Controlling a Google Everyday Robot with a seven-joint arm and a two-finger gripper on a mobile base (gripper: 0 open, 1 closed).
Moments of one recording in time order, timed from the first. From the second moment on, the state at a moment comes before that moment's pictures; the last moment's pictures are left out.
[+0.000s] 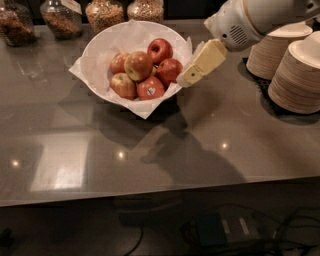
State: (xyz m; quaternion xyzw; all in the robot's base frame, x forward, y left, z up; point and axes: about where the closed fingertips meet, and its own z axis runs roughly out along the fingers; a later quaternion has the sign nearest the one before) arm 0.576 -0.090 0.995 -0.52 0.75 0.12 0.38
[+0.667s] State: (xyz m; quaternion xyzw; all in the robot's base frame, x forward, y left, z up) arm 0.652 0.004 0.987 -0.54 0.72 0.17 0.39
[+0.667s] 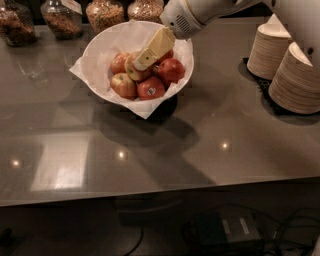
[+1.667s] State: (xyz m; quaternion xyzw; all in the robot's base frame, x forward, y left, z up) arm 0.657 0.014 0.965 -0.52 0.73 0.18 0.41
